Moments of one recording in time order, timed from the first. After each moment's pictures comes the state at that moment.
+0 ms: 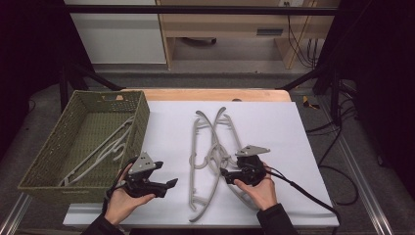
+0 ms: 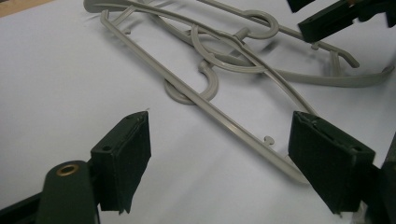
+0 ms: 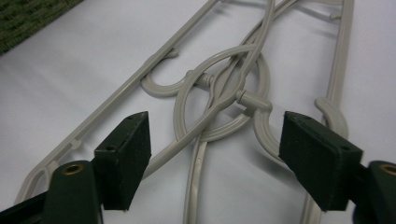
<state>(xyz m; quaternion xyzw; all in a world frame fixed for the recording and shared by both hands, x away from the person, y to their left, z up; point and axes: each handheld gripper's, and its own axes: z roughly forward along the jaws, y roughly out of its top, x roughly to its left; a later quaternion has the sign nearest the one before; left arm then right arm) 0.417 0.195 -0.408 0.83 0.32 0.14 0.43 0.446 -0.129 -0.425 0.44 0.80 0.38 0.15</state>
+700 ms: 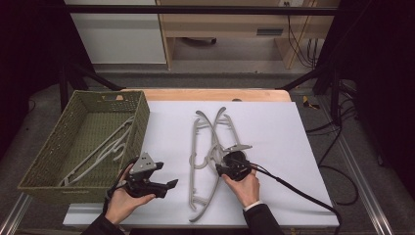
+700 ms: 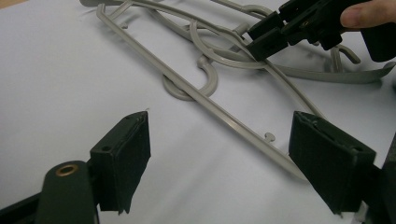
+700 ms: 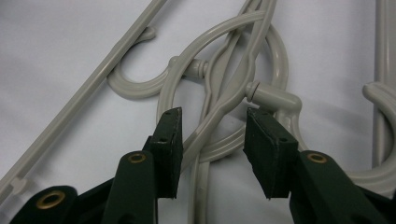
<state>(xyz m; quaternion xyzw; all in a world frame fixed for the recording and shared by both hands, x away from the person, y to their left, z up) 0.418 0.194 -0.412 0.83 0.32 0.13 0.43 0.473 -0.101 -0.456 0.49 0.79 0.33 0.14</state>
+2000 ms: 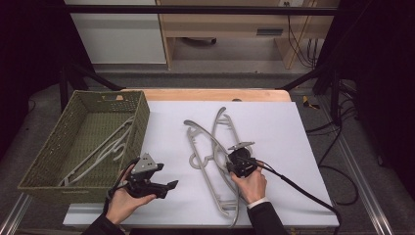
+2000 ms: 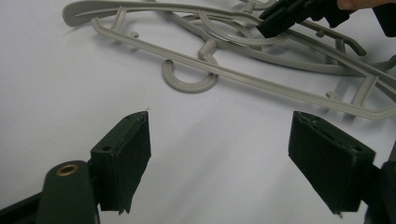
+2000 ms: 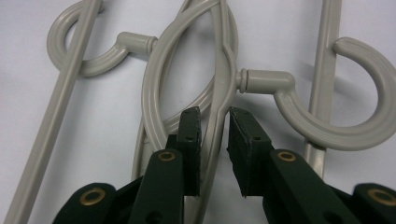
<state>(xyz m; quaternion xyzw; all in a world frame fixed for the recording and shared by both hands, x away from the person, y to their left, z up) 0.419 0.193 -0.417 0.84 0.33 0.13 0.42 0.480 -0.116 -0.453 0.50 0.81 0.27 0.16</state>
